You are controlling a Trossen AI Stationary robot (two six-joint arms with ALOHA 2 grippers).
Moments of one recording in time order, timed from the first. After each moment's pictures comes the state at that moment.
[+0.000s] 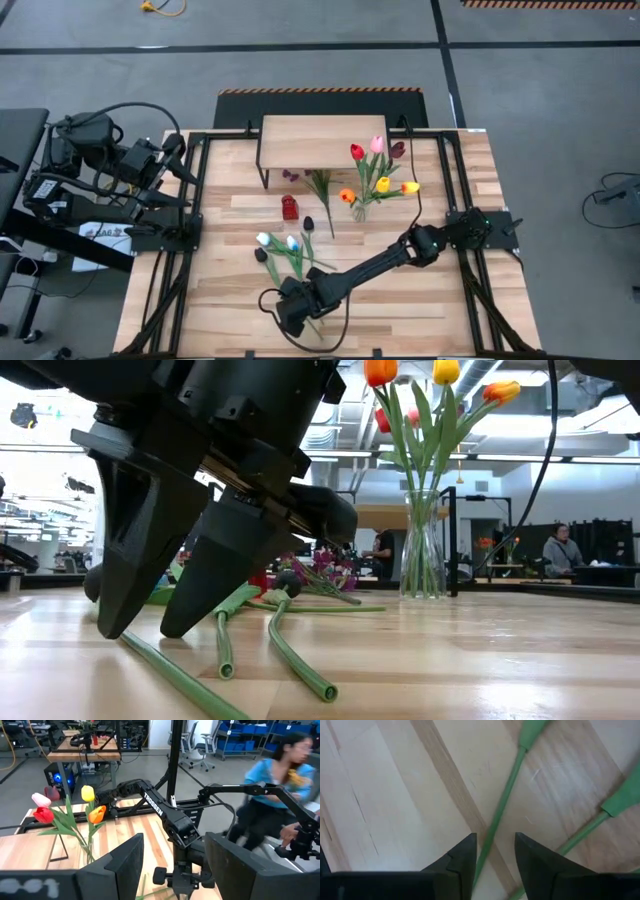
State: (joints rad) left arm 0.18 0.77 1.50 -0.94 0.51 0.04; right arm 0.46 2.61 2.26 -0.86 0.11 0.89
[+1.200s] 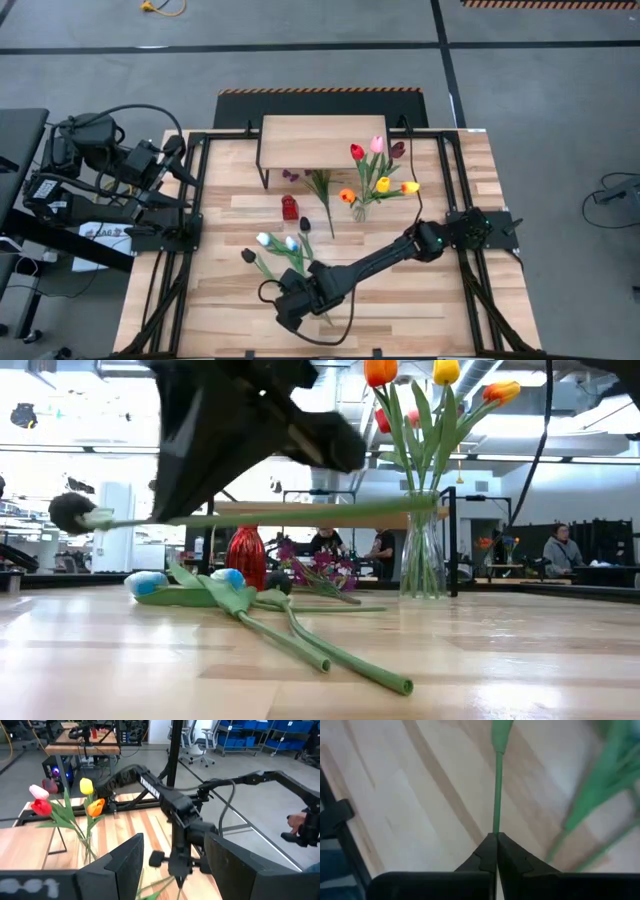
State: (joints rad) left arm 0.18 0.77 1.50 -0.98 0.51 0.04; right arm 0.44 2.52 2.34 -0.98 0.21 0.94
